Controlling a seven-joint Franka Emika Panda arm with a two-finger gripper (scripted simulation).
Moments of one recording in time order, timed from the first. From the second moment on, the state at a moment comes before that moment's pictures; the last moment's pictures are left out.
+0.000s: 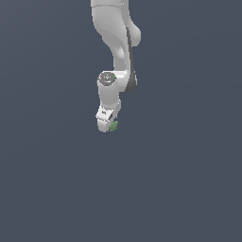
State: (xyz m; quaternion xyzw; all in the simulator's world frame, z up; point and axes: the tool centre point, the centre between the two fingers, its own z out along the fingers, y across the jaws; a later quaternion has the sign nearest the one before) arm -0.127 -0.053 0.052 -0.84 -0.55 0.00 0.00
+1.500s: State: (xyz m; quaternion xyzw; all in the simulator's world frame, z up) arm -0.111 -0.065 0.077 -0.84 -0.55 0.00 0.00
